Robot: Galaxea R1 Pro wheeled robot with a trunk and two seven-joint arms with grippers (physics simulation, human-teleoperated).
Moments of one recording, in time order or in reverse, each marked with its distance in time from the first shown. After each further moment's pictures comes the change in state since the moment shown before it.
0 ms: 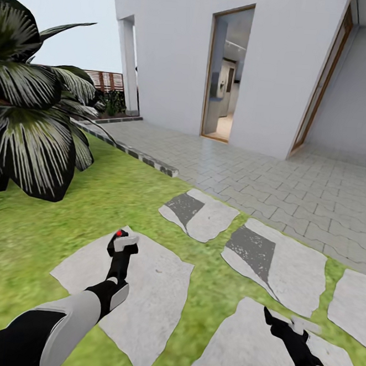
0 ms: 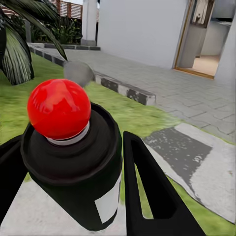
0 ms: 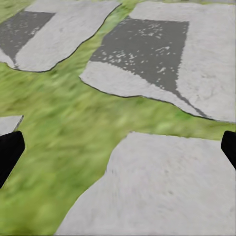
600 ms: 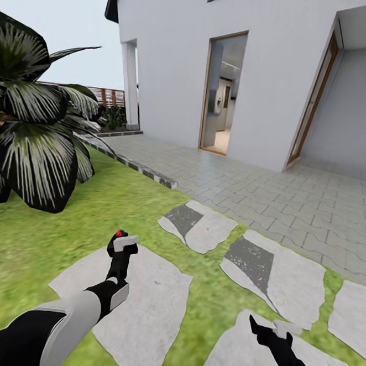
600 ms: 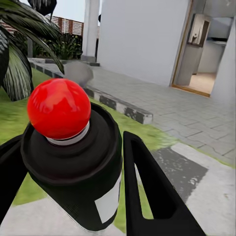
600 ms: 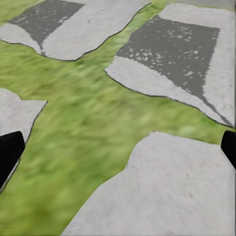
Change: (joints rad) left arm 0.000 -0.001 0.000 0.000 0.014 0.000 -0.002; right arm -0.002 0.063 0.013 0.048 0.164 -0.001 -0.007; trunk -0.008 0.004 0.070
